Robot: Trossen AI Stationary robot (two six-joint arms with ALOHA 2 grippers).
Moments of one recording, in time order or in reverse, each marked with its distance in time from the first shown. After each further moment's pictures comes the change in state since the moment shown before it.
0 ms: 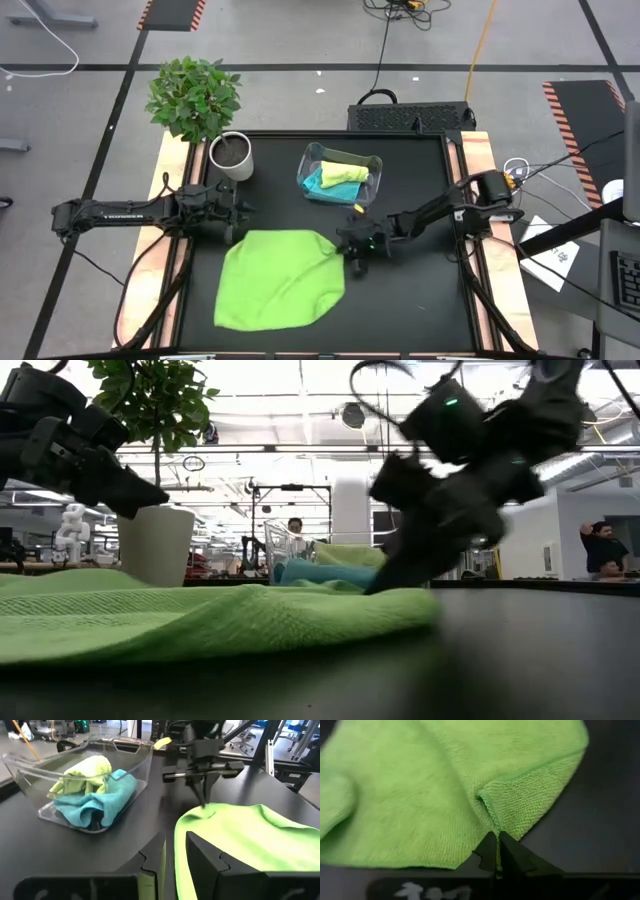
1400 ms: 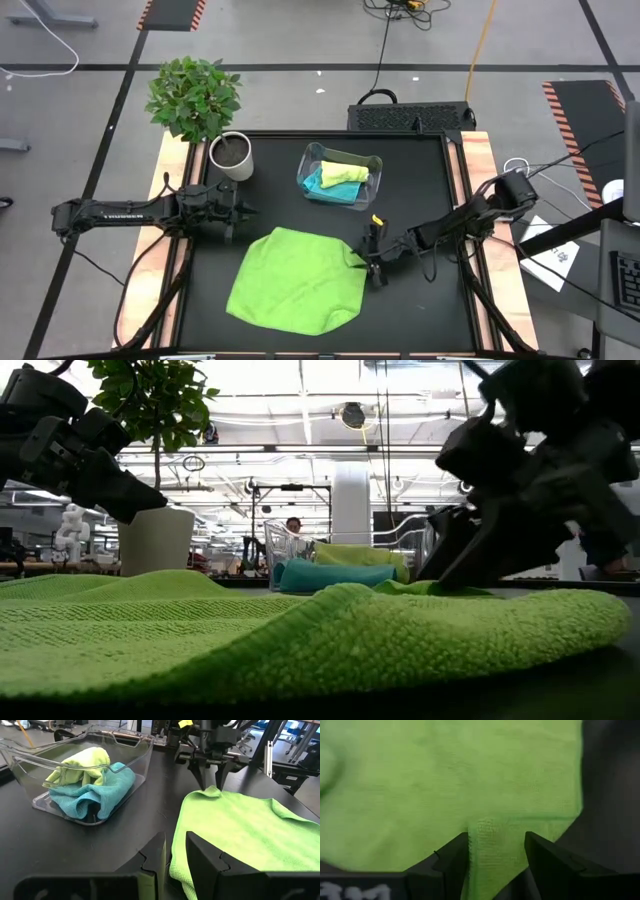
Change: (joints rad) left arm 0.000 0.000 0.000 -0.019 0.008 -0.046; right arm 0.190 -0.173 -0.125 0.091 0.227 -0.050
